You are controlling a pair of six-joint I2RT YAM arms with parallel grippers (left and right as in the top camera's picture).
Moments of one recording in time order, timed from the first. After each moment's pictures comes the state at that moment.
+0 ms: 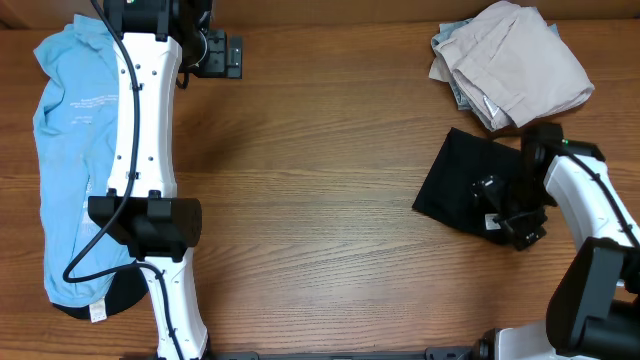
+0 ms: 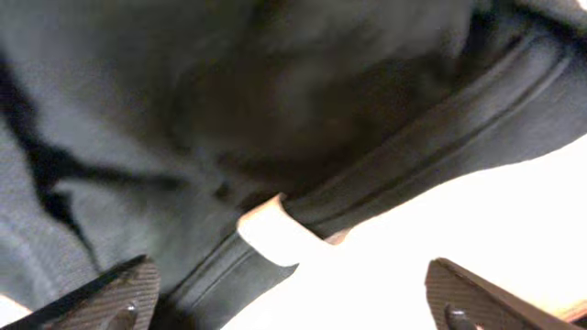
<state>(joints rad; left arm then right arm) -0.07 2.26 2.62 -1.55 0.00 -0.07 -0.19 1.67 1.10 -1.10 -0.08 0.80</state>
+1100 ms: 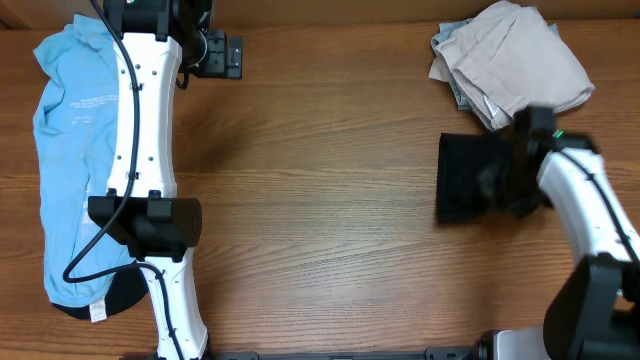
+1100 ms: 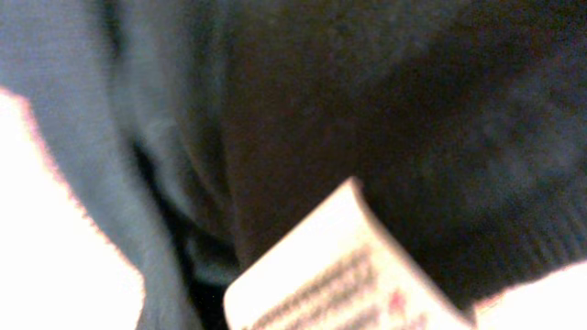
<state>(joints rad) -0.07 2.26 2.62 -1.55 0.00 -0.07 -0.12 1.63 1.20 -1.07 -0.04 0.70</state>
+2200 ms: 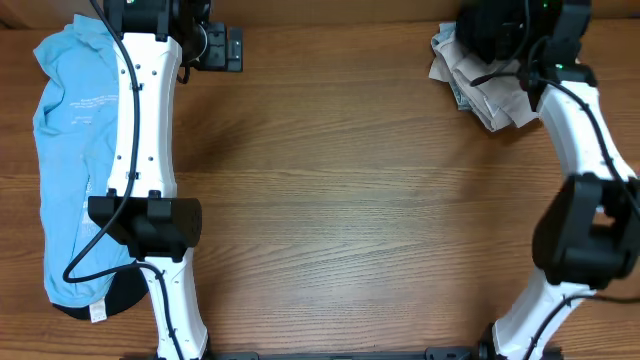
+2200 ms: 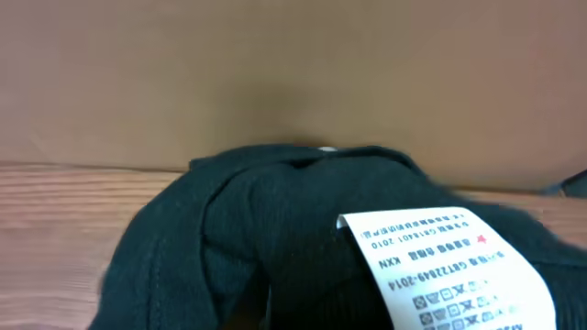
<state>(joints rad) -0.07 2.26 2.62 -1.49 0.00 -0.07 -0.14 2.02 1.67 -0.15 -0.03 -0.18</state>
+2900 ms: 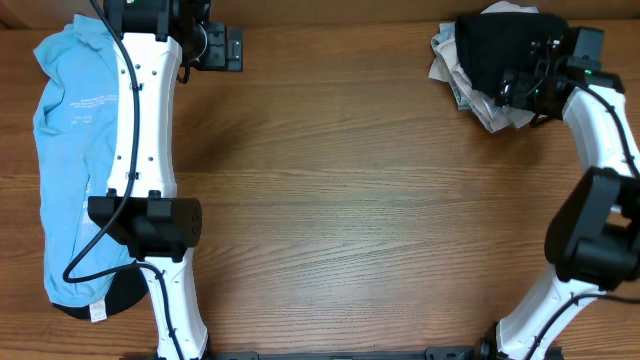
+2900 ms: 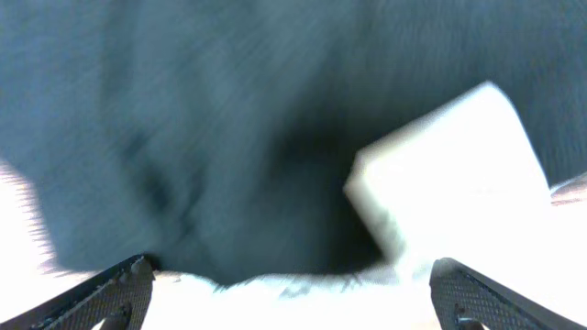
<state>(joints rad) -0.07 2.26 2.62 -1.49 0.00 -0.07 -0.25 2.03 1.67 -0.68 -0.11 -0.03</state>
